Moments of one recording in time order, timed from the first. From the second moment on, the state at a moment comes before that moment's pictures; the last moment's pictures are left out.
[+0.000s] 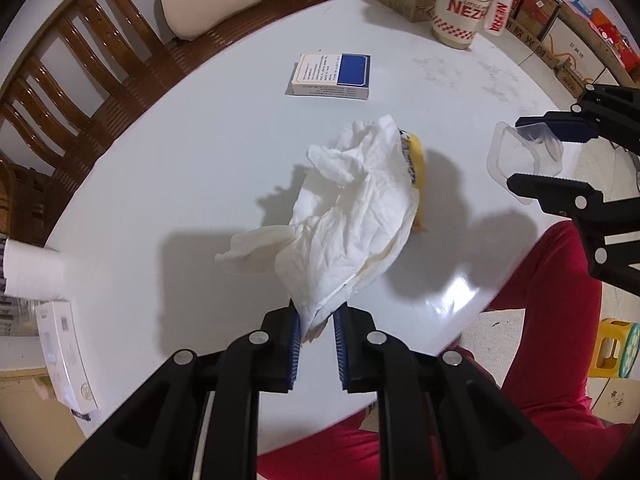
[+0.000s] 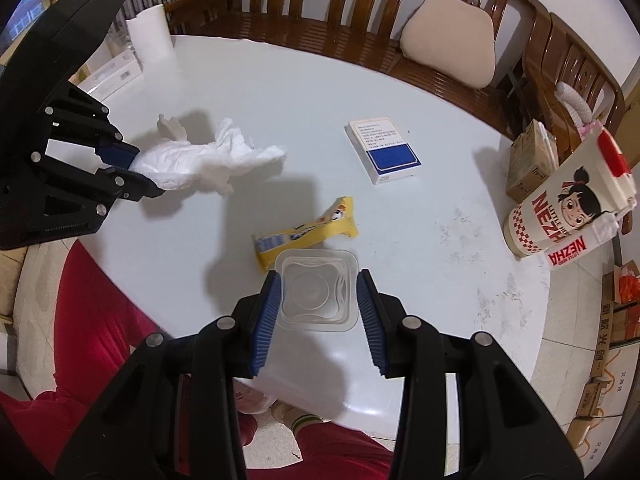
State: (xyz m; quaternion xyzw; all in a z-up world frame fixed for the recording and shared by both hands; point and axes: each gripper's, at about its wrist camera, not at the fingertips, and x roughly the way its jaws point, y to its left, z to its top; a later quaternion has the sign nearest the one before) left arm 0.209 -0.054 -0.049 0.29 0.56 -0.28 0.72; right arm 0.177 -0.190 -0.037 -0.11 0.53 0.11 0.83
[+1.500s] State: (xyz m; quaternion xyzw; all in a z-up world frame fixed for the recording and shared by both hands) left arm 0.040 0.007 -0.119 0.24 0.57 -0.31 0.72; right arm 0.028 -0.109 -0.087 -0.10 0.54 0.16 0.82
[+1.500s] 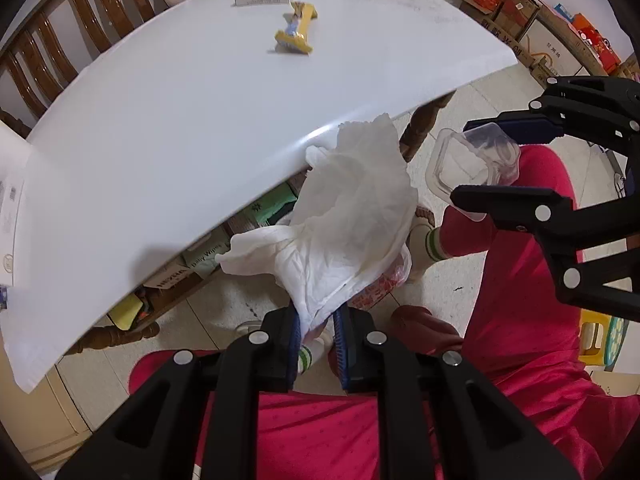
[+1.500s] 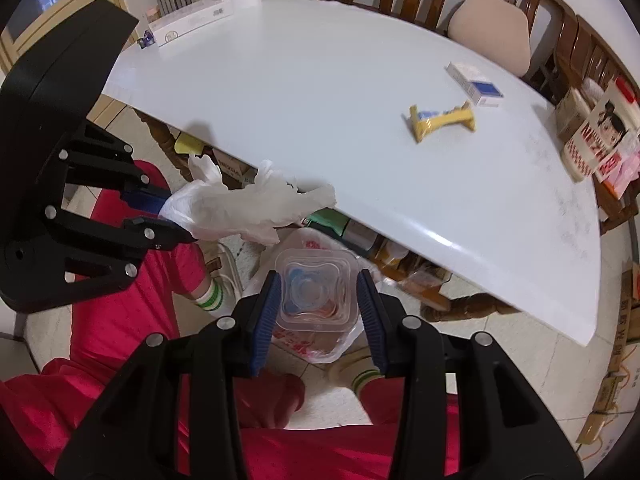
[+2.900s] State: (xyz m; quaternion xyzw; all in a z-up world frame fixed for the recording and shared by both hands) left arm 0.066 -0.021 -0.347 0.26 0.71 -0.27 0.60; right arm 0.072 -0.138 -0.313 -0.02 0.68 0.08 0.73
